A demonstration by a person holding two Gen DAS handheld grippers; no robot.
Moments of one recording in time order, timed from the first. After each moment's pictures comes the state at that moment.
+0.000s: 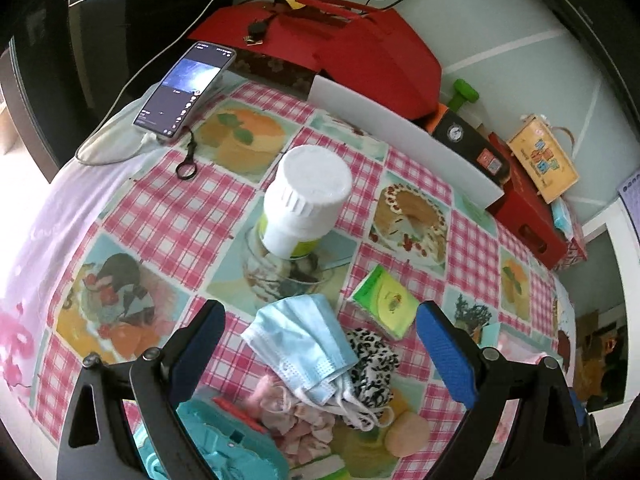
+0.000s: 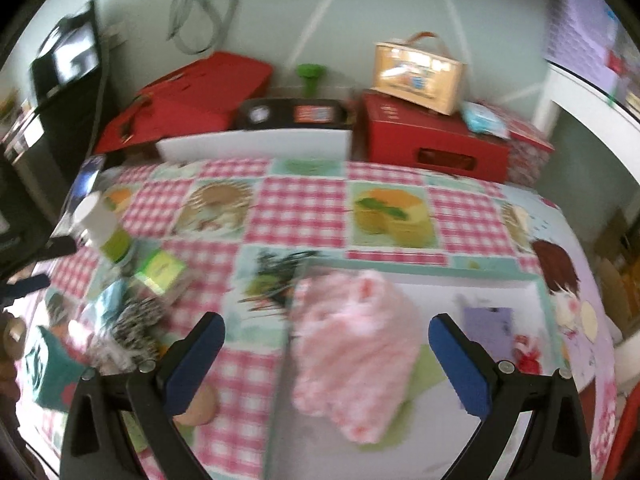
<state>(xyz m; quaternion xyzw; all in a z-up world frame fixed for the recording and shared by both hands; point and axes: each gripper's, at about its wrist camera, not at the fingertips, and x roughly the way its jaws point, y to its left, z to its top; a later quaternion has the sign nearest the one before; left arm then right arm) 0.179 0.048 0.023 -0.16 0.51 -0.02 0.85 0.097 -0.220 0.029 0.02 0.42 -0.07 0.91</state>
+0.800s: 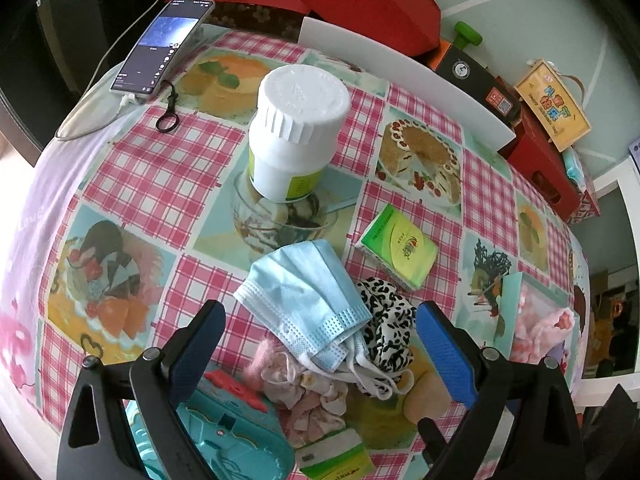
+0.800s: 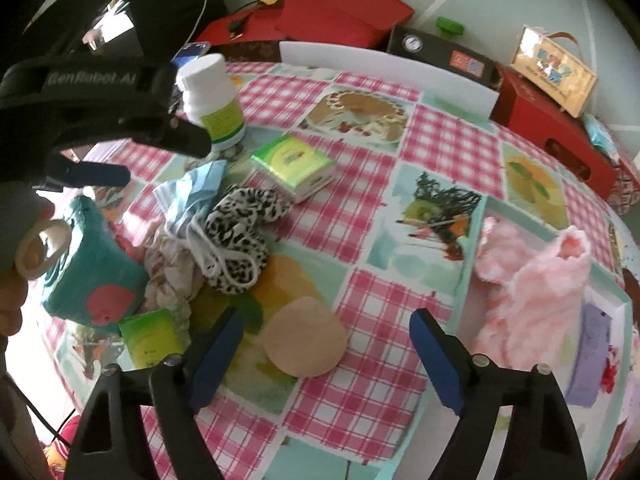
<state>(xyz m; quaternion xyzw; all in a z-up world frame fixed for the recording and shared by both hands) 0.182 0.033 -0.002 -0.13 0.58 -0.04 0.80 0.094 -0.126 -0.034 -0.05 0.50 0.08 0.86</state>
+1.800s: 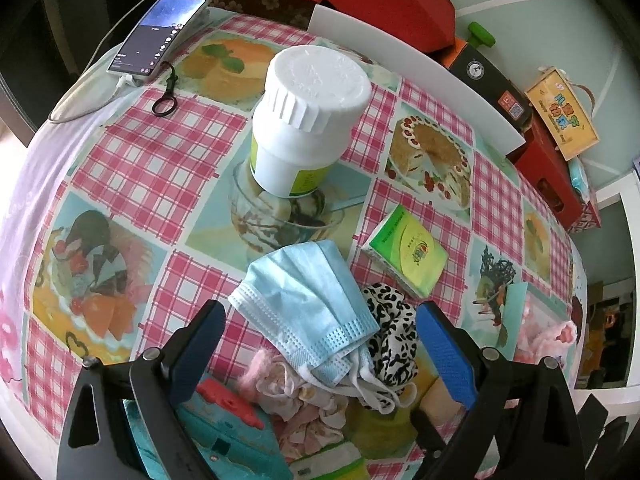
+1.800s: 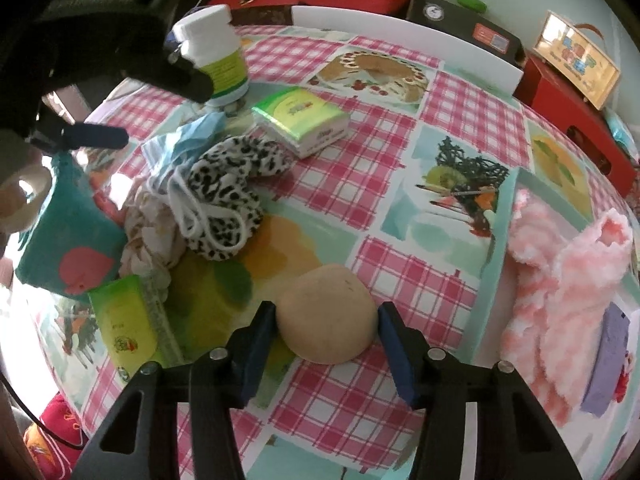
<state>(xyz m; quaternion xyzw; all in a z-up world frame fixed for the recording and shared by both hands) 0.189 0.033 -0.016 -0.15 0.59 -0.03 0.79 0.102 -0.129 -0.063 -0.06 0.53 0.10 0.84</state>
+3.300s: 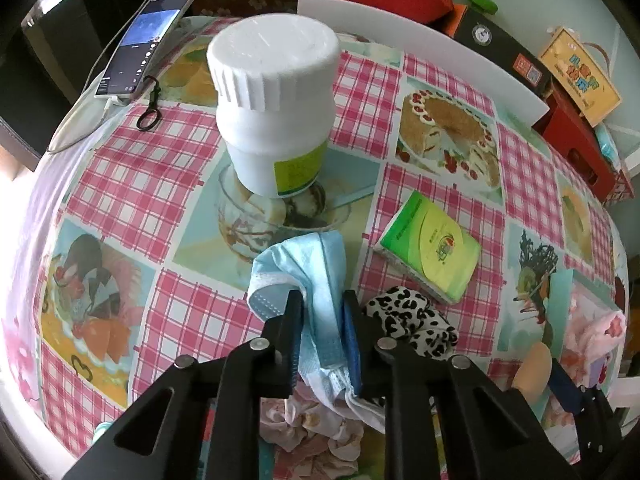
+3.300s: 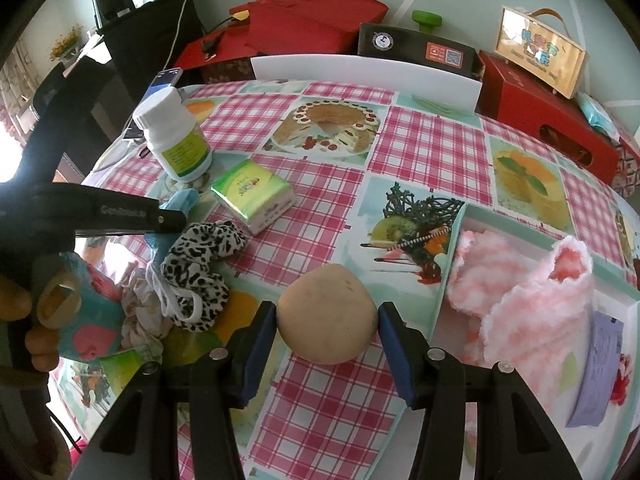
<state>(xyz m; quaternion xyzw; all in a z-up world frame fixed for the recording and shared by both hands) 0.208 0.003 -0.050 -0.07 0.59 0.00 0.80 0.123 -0.162 -0.037 0.00 0.49 0.08 0.87</state>
